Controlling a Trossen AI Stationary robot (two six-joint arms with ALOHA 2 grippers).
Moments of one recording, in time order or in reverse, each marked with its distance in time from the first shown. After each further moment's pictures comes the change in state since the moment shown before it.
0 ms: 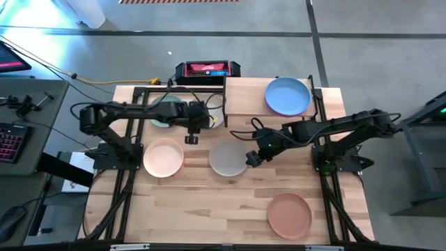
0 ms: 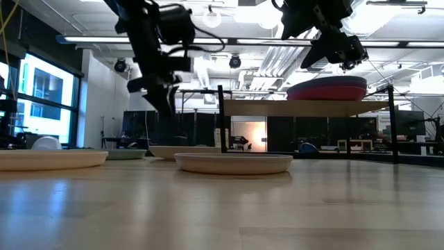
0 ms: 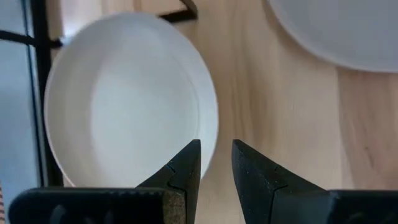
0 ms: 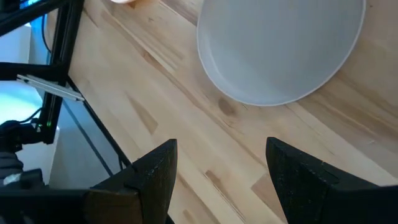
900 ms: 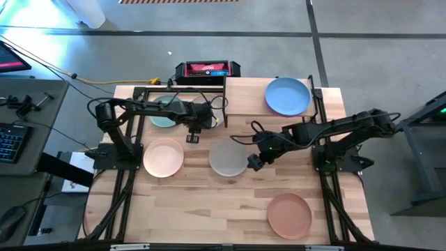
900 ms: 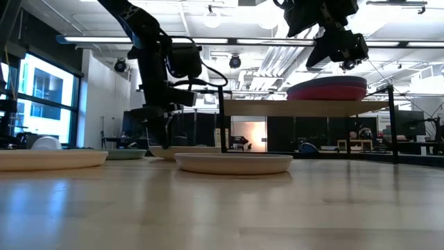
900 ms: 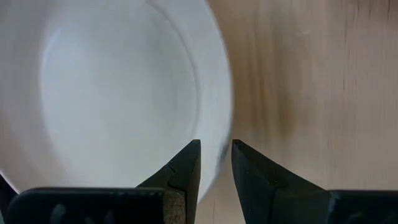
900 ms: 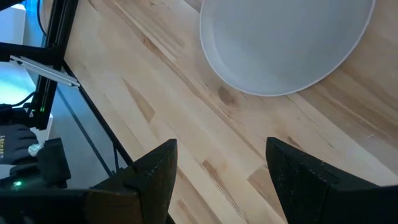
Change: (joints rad) left arm 0.069 0.172 0.000 0.034 0.013 0.056; right arm 0.033 -0.001 0.000 -0.014 -0.003 -0.020
